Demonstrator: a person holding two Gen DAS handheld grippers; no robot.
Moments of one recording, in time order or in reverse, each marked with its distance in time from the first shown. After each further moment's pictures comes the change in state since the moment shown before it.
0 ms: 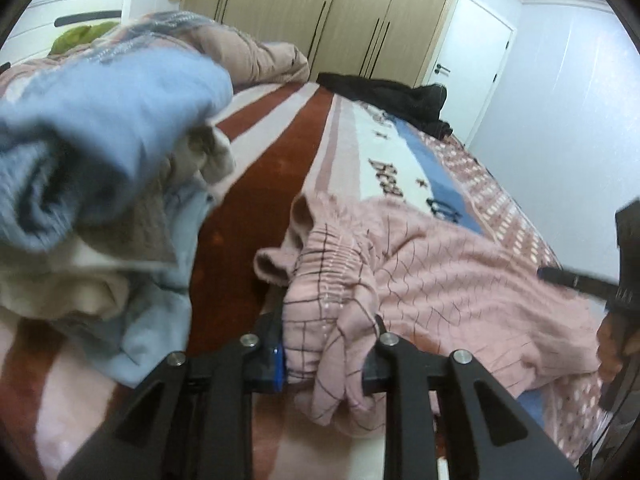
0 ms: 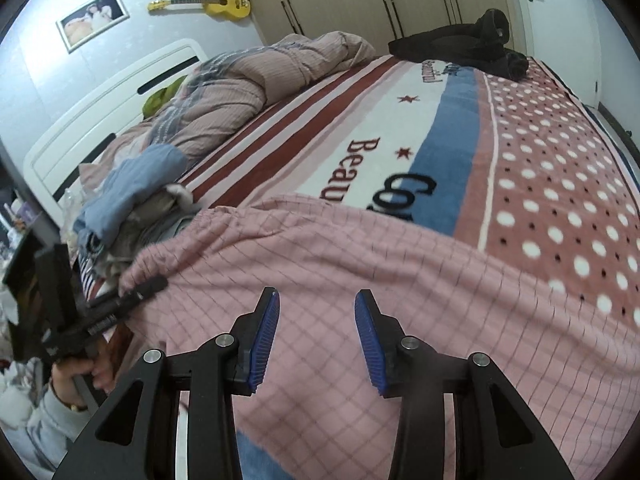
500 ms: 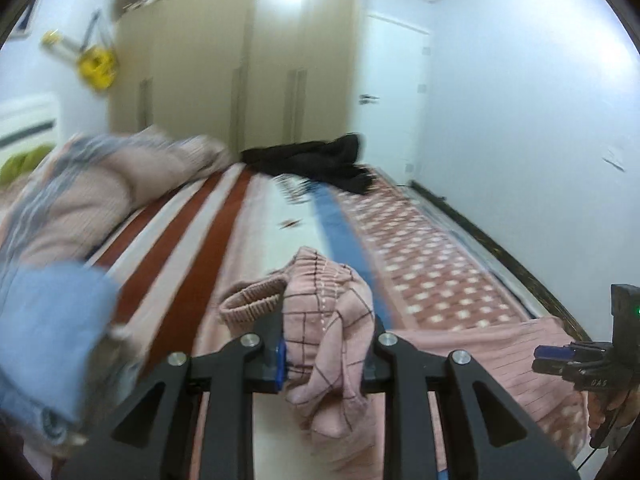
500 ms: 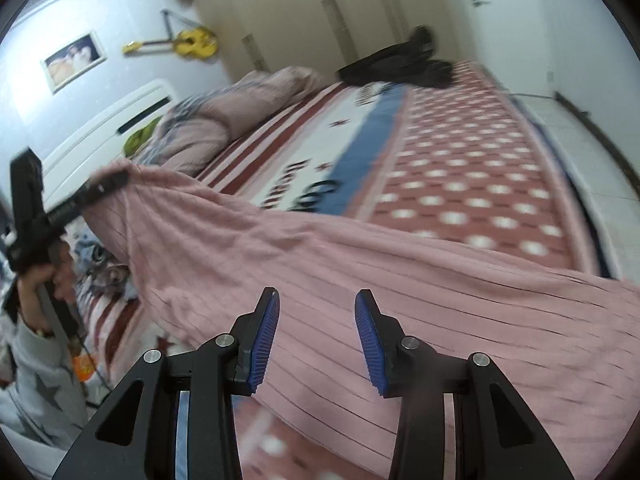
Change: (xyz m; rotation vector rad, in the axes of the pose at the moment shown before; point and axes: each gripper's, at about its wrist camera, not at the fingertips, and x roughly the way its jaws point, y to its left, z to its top) left arm -0.039 -0.162 0.094 0.289 -0.180 -0.117; right arm -0.120 -0.068 -0.064 0.104 -0.132 -0.108
